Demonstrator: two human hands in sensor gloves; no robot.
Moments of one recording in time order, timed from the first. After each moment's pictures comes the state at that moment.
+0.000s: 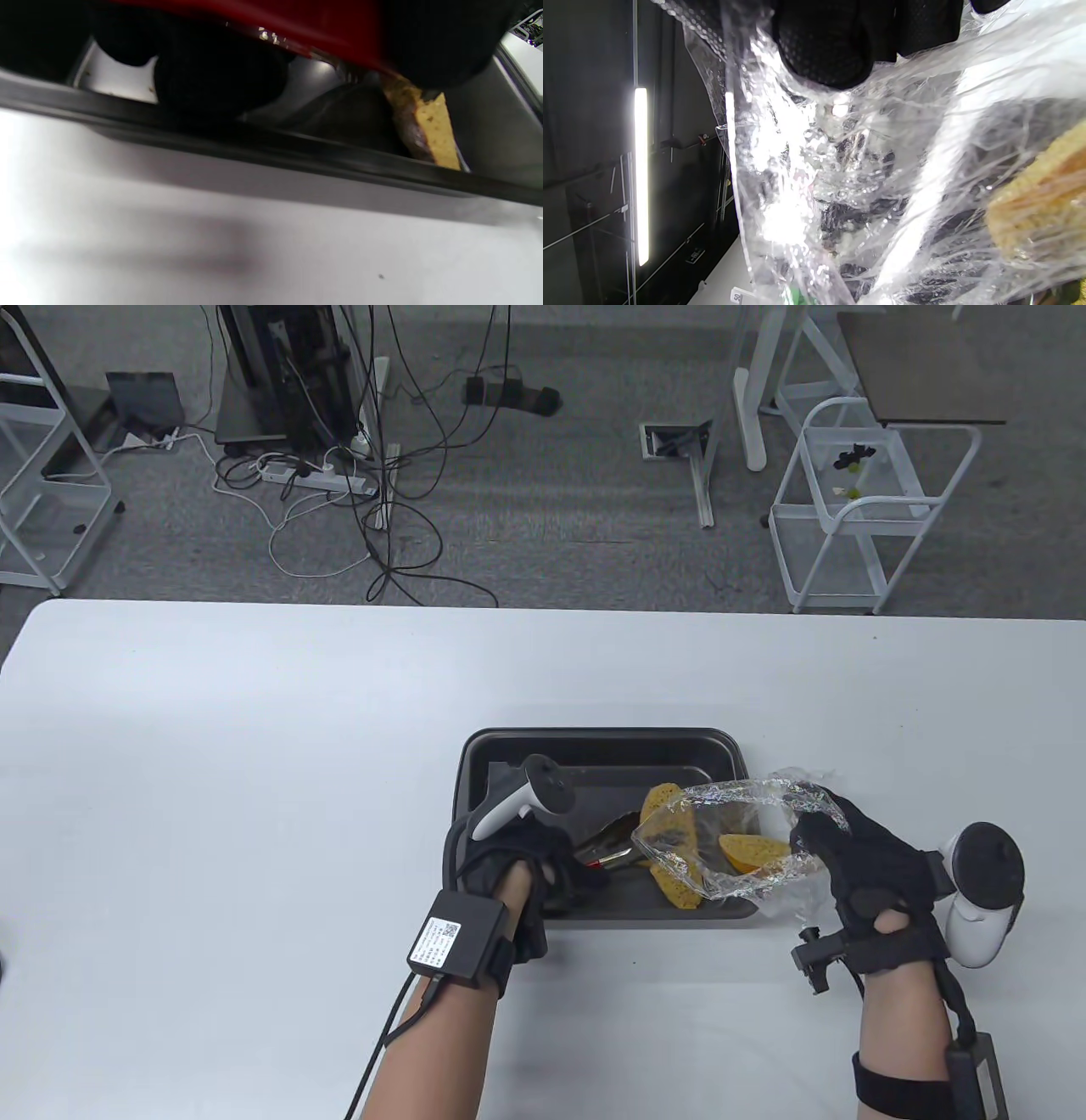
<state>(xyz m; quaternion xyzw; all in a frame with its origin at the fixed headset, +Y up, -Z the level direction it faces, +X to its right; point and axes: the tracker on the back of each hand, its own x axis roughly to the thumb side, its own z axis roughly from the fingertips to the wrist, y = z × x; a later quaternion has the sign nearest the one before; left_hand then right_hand) -0.056 -0.748 -0.344 -0.39 -0.04 0.16 0.90 0.292 -0.653 -0.256 0.04 -0.04 0.76 0.64</state>
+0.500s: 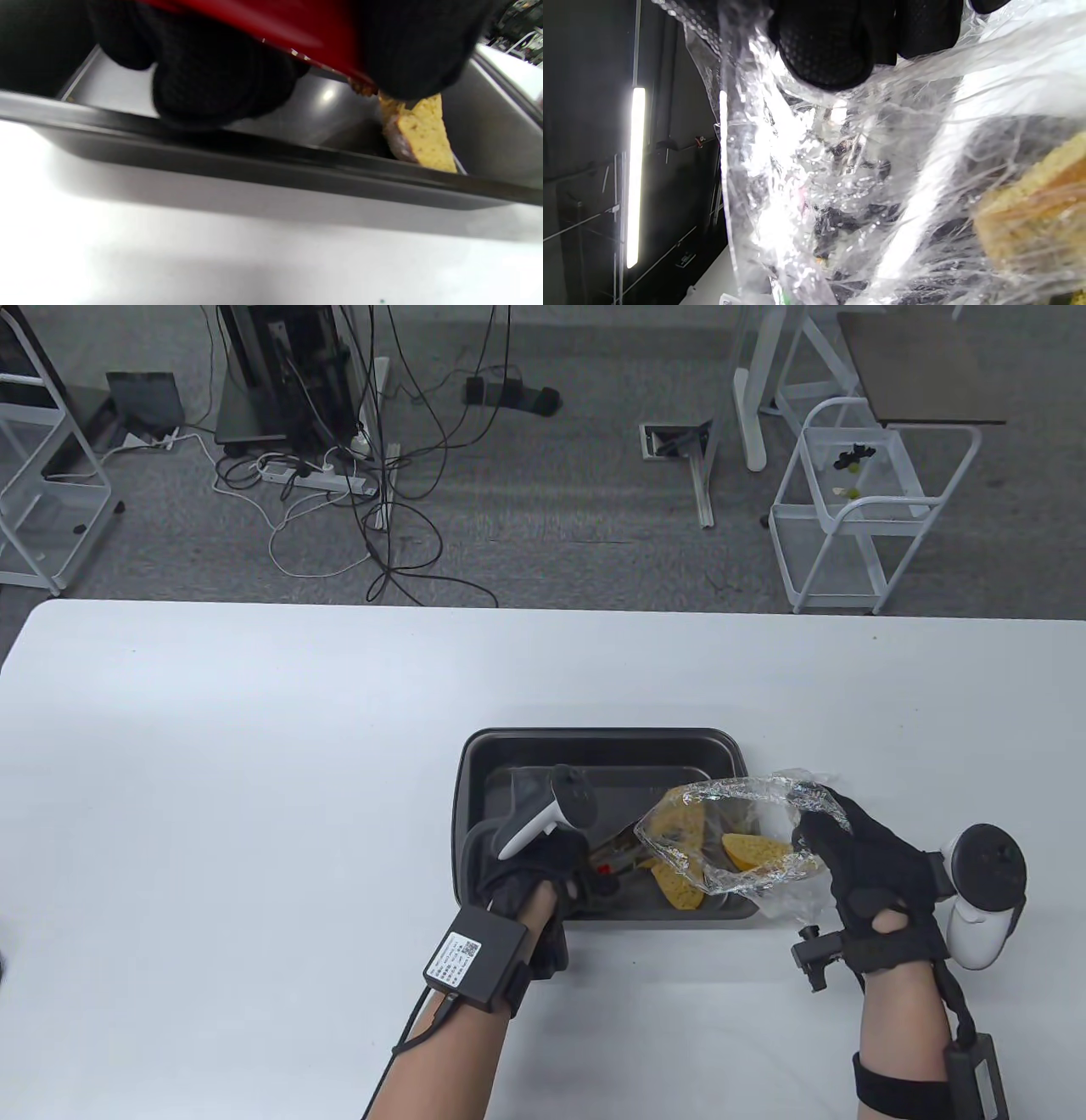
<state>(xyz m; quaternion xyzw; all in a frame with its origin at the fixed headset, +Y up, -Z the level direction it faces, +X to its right) -0.036 -0.733 -0.326 -0.31 -0.03 0.13 0.94 0.294 -0.652 -0.255 0.03 -0.06 0.78 0.62</state>
